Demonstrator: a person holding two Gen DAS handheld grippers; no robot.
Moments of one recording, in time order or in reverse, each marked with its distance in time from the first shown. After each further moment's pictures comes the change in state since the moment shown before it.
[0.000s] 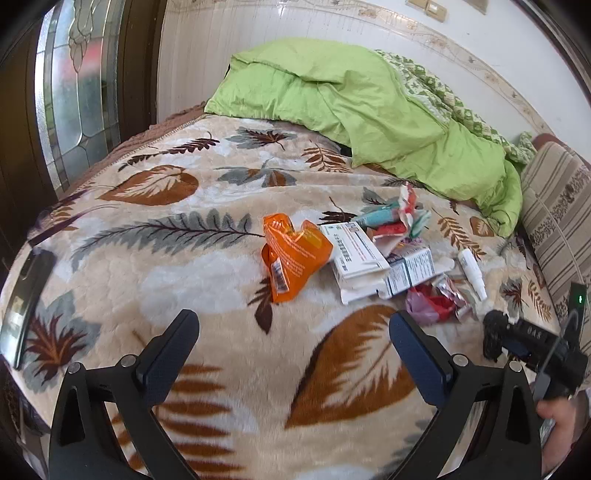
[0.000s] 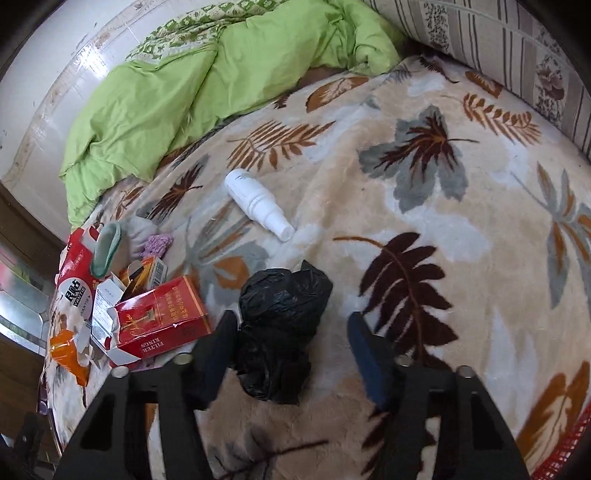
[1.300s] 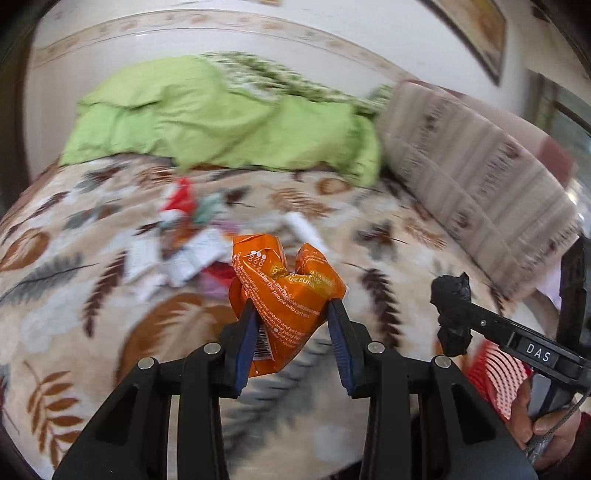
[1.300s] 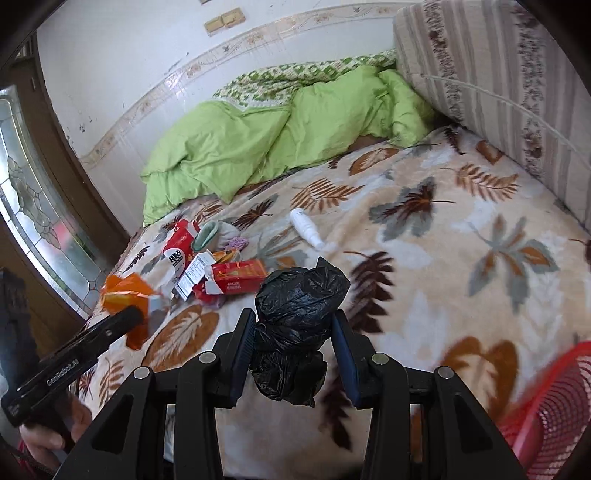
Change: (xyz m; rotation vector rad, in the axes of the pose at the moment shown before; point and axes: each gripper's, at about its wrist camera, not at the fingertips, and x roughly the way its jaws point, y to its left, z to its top) left arm -0.058 -0.150 -0.048 0.374 0.006 -0.441; right arm -0.175 -0.047 -0.072 -0.139 -0.229 0.138
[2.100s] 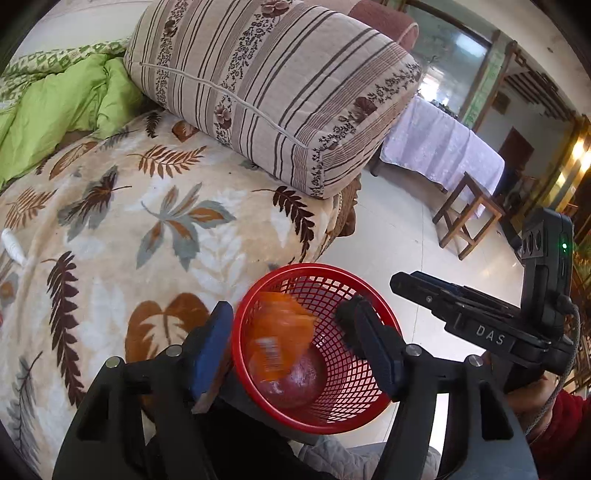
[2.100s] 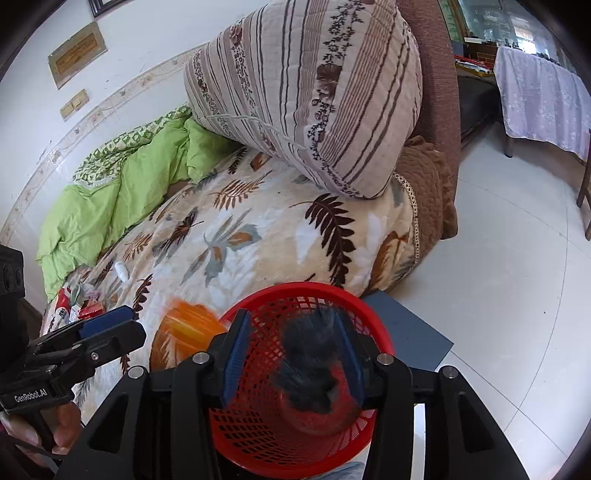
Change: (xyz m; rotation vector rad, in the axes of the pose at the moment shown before) left arm 0.066 -0.290 -0.039 0.372 0.297 -0.512; right arm -0.182 -0.200 -0.052 0.311 -0.087 -0.402
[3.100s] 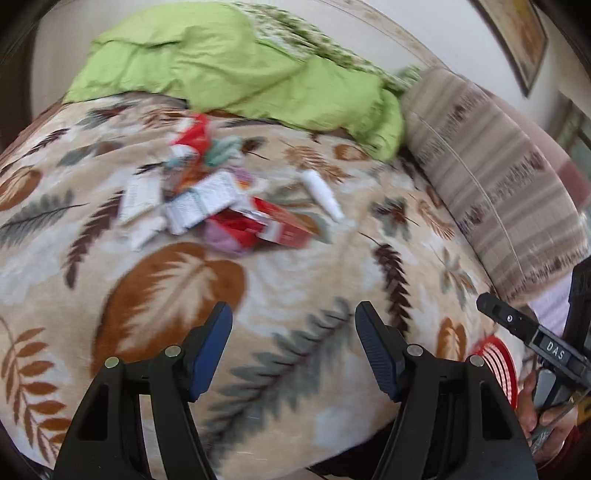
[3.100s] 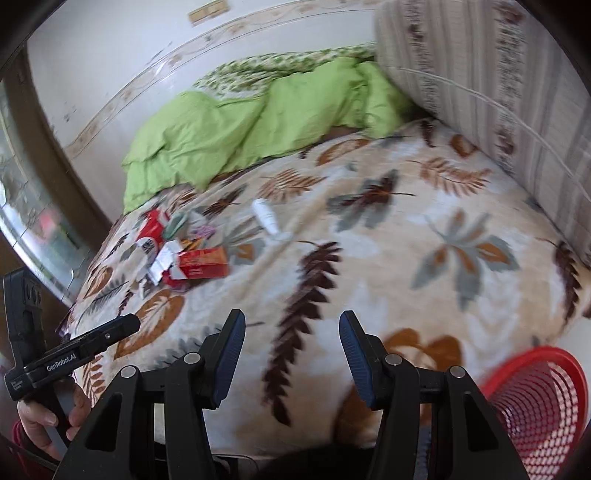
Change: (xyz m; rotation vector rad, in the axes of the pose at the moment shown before) left arm -0.184 0.261 -0.126 -0.595 -0.216 0.480; right arm 0.111 0.273 -0.020 -0.396 0.166 0.359
